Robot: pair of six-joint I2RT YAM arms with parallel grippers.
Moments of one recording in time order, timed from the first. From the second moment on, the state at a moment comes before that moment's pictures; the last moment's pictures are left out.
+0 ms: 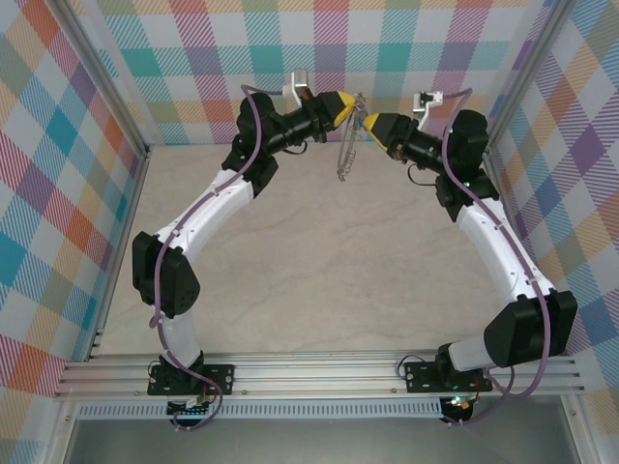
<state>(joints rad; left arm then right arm) -0.52 1.86 1.82 0.32 0.61 -1.42 0.21 1.41 1.37 0.07 -0.77 0.98</state>
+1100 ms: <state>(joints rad) -0.52 1.86 1.82 0.32 0.61 -1.42 0.27 1.43 1.52 -0.16 -0.71 0.61</state>
